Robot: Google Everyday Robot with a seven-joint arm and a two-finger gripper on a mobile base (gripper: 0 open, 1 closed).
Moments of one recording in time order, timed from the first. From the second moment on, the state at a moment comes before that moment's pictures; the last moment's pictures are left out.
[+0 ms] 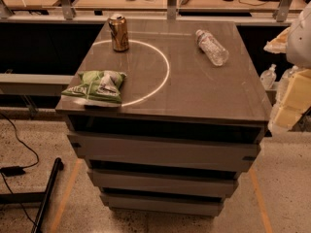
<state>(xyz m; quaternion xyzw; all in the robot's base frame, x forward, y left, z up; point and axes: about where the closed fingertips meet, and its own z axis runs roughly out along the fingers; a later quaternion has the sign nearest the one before) 0.438 -0.217 0.976 -0.60 0.78 -0.03 0.16</state>
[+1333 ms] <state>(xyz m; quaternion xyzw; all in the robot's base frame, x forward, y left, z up) 0.464 -0.034 0.977 -0.73 0.65 0.02 0.20</state>
